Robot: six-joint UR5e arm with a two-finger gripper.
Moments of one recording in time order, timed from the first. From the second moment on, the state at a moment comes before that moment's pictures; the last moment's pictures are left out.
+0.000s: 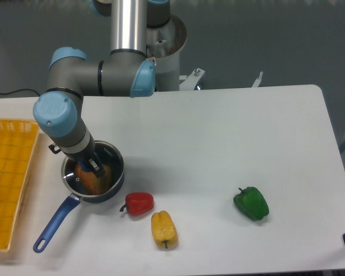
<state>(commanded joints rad) 2.02 -1.96 -1.59 -1.25 1.56 0.84</state>
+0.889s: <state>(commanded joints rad) 2.02 -1.96 -1.59 -1.24 1.56 0.84</state>
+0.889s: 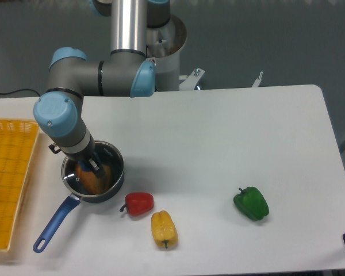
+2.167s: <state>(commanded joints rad) 2.24 -1.85 -1.53 -1.28 1.56 1.11</state>
